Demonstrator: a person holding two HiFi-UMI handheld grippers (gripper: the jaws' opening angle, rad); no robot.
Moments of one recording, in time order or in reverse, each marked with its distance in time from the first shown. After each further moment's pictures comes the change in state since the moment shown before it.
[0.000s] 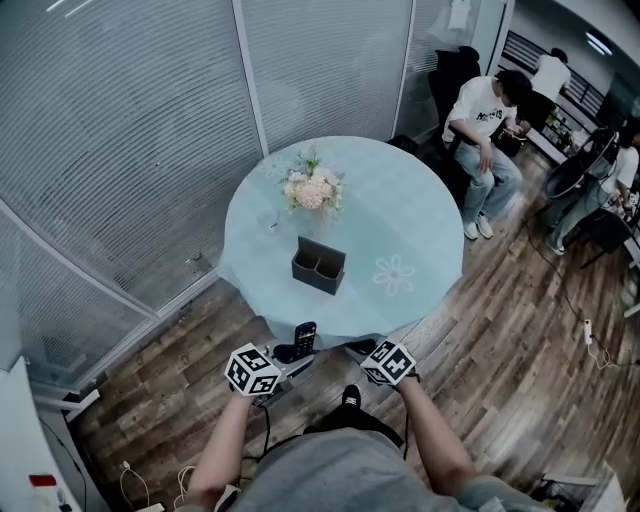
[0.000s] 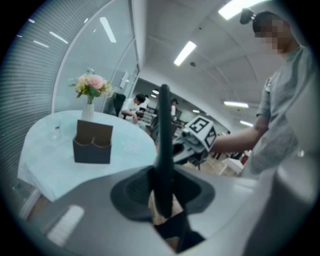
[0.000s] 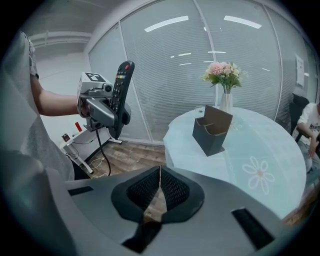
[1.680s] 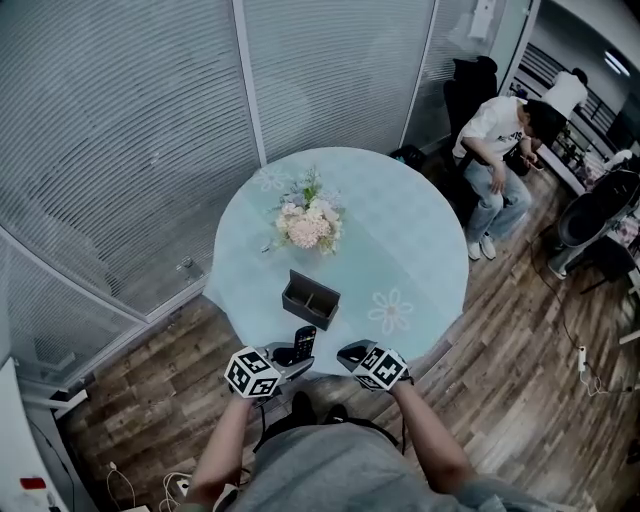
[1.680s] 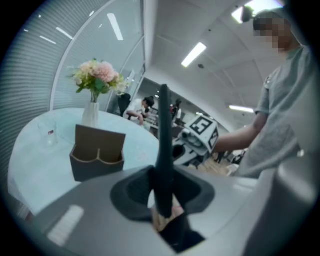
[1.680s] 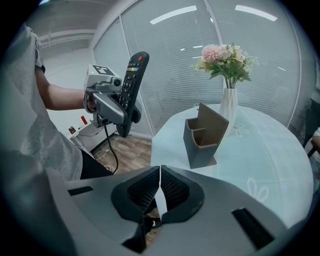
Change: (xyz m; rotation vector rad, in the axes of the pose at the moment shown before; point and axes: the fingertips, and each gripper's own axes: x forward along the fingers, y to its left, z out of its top) left arm 0.062 0.096 0.048 -0.048 -0.011 0.009; right arm 0.039 -0.097 0.033 -0.083 0.077 0.096
